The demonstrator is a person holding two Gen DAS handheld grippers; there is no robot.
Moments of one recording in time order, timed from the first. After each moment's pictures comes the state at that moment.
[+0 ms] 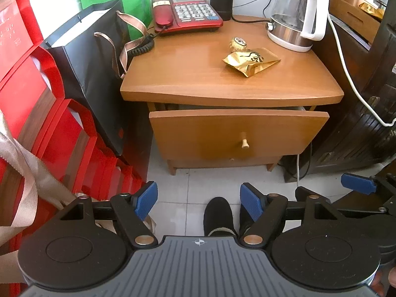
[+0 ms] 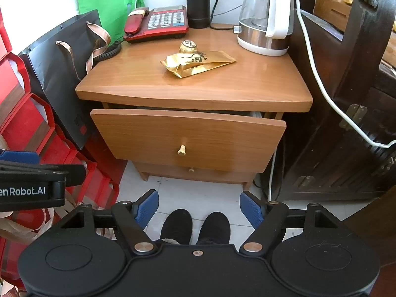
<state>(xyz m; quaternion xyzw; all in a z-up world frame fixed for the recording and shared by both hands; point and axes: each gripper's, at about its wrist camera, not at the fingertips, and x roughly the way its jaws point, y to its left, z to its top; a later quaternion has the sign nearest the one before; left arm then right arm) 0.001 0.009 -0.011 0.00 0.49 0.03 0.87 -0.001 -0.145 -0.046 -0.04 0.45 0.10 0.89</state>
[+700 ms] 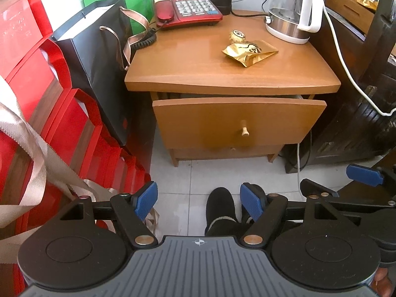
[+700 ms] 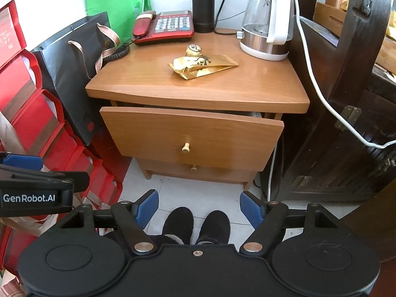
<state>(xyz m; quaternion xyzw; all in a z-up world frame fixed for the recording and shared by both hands) -0.020 0.005 -0.007 0.01 0.50 0.03 0.86 -0.025 -0.146 -0.035 -0.04 0.44 0.11 0.89</state>
